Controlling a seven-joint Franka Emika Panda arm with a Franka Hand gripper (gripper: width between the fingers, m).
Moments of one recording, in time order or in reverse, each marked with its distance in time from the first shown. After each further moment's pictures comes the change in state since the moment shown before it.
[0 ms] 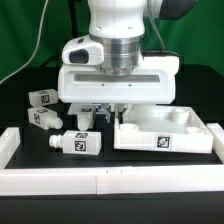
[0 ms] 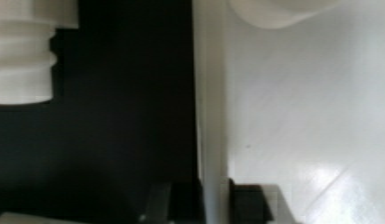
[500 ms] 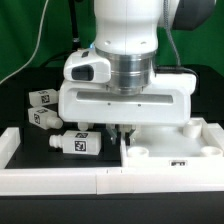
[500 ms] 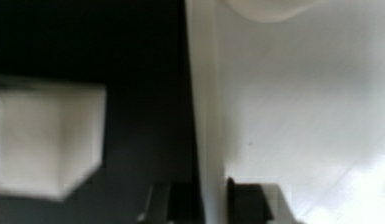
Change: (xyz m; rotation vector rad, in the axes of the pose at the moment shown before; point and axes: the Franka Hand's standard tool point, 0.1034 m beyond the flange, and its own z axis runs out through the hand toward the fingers) arm 0.081 -0.010 0.001 -0.022 0.006 0.018
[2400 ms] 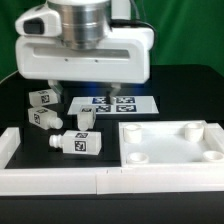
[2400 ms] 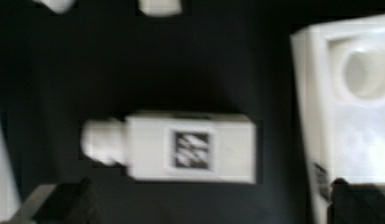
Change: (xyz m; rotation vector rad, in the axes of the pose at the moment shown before) arm -0.064 0.080 -0.060 0.044 -0.115 0.172
